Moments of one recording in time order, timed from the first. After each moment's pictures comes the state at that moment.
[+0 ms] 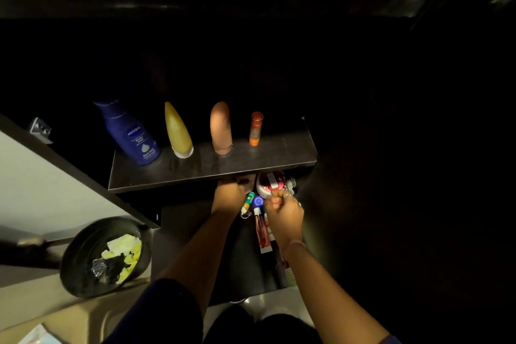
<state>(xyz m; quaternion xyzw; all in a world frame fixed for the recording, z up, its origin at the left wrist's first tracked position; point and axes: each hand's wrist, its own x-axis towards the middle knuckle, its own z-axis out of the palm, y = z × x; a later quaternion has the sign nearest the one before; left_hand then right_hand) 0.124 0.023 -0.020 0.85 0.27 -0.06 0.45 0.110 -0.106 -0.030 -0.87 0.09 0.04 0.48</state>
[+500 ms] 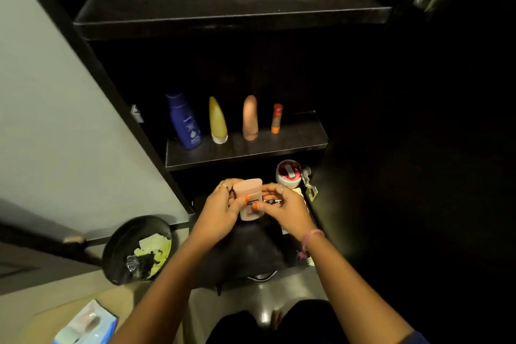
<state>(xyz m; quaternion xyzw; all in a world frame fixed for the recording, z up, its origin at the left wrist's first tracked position) -0.013 0.065 0.068 0.87 0.08 0.04 0.48 0.045 -0.092 0.031 -0.76 -0.08 0.19 0.62</state>
